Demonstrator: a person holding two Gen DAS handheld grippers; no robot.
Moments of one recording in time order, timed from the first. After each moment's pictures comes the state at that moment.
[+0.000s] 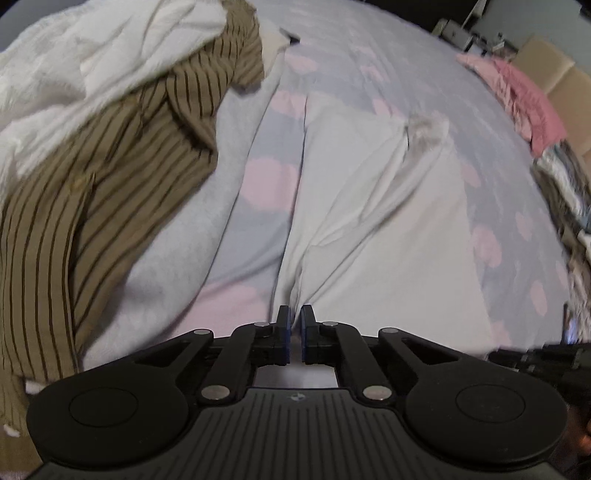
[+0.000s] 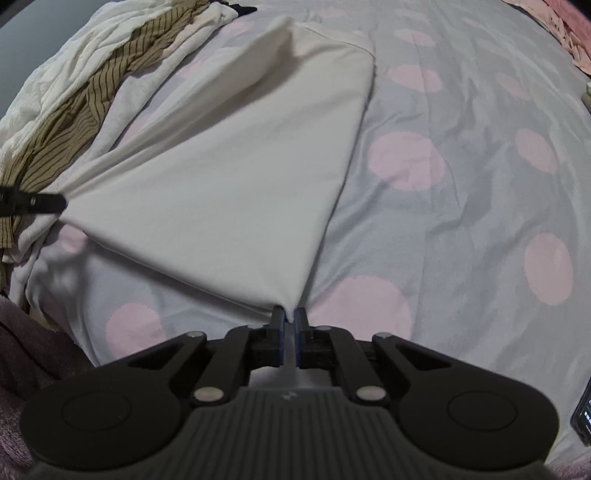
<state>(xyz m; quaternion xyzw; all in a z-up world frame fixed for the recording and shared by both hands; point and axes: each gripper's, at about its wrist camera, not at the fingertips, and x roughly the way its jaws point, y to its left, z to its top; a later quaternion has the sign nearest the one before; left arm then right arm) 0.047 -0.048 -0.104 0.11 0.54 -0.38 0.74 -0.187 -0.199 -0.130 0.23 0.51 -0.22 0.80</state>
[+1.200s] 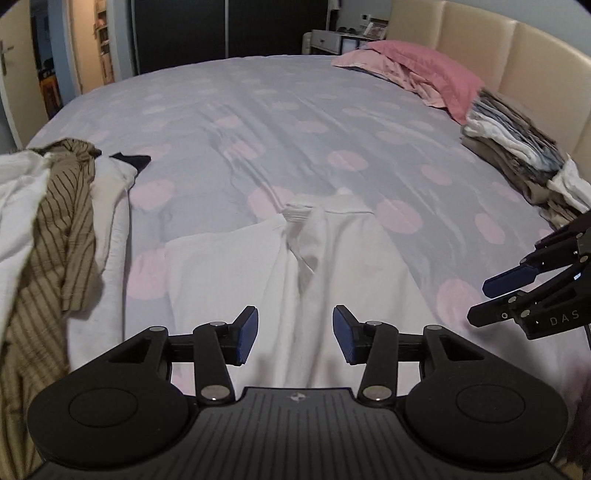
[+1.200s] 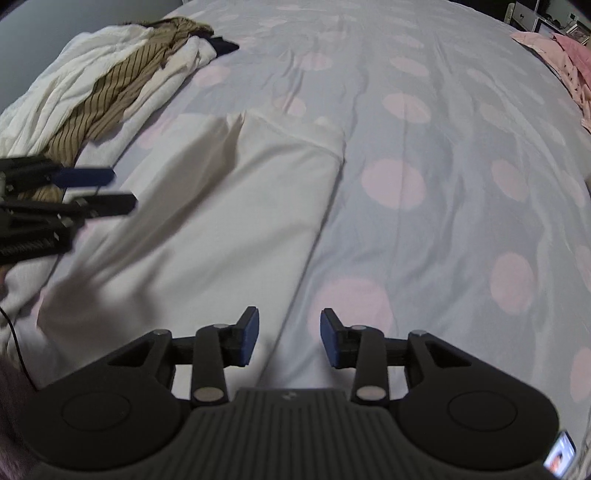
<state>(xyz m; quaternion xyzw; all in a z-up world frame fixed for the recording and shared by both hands) 0.059 -0.219 -0.092 0.22 0.36 -0.53 0.73 -0.112 -0.320 -0.088 0.19 0.50 -0.23 0.81</state>
